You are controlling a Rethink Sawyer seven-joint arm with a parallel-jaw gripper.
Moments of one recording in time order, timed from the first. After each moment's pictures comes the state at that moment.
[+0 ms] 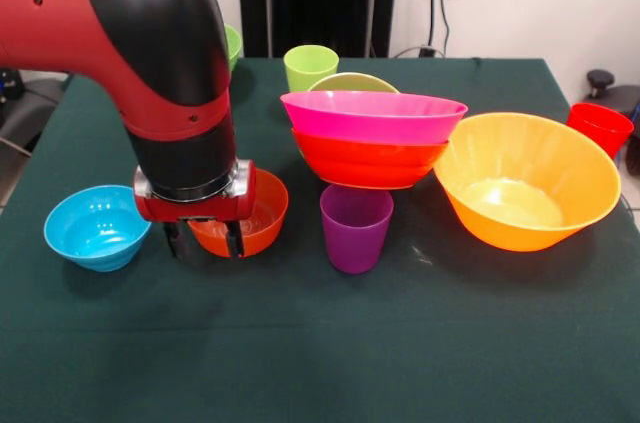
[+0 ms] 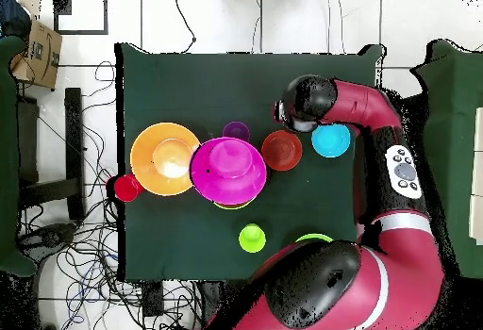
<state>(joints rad) -0.56 -0.30 0.35 1.08 -0.40 0.95 1.59</state>
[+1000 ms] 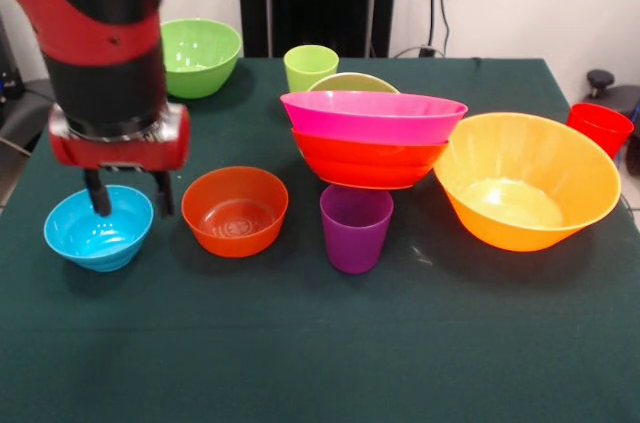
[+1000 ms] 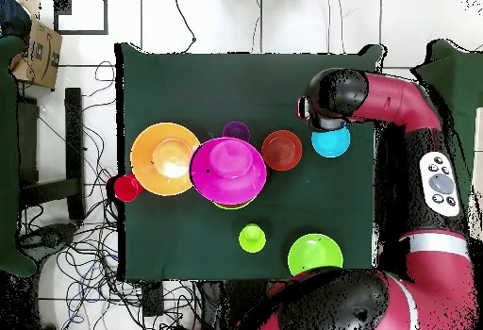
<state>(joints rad) -0.61 -0.43 0.35 1.10 -0.44 1.00 1.56</state>
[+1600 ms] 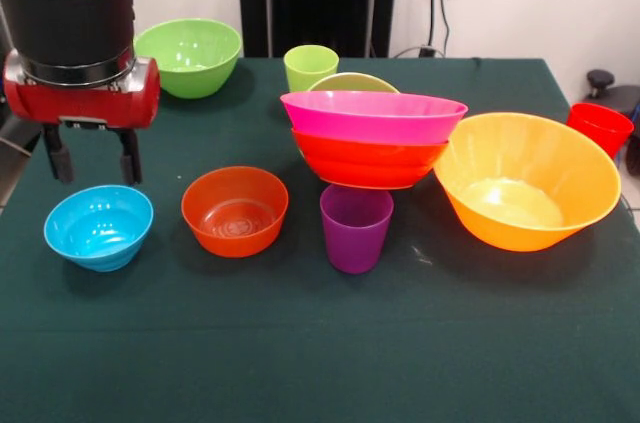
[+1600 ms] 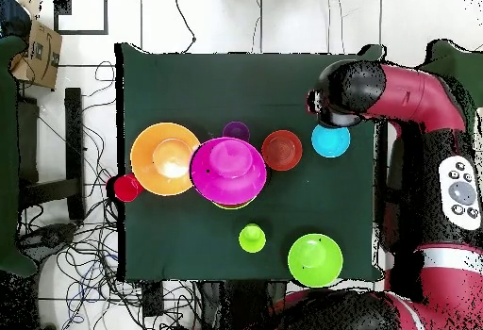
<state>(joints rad) -0.62 -0.51 0.35 1.11 -0.44 1.03 1.56</state>
